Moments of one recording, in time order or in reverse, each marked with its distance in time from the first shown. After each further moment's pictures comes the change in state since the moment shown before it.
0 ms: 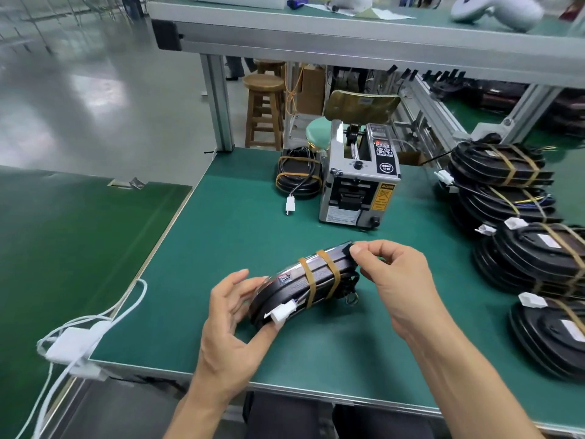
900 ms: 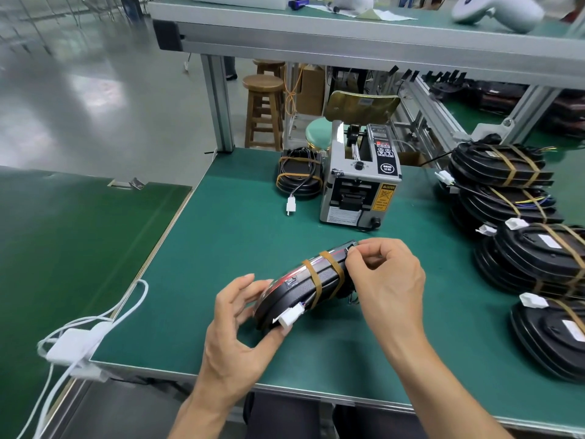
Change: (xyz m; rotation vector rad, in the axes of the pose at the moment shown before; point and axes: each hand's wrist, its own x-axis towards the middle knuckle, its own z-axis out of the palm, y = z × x) left_hand -0.004 -0.004 0.000 0.048 -0.009 0.079; right_hand -0.019 -0.005 0.025 -0.326 0.270 -0.200
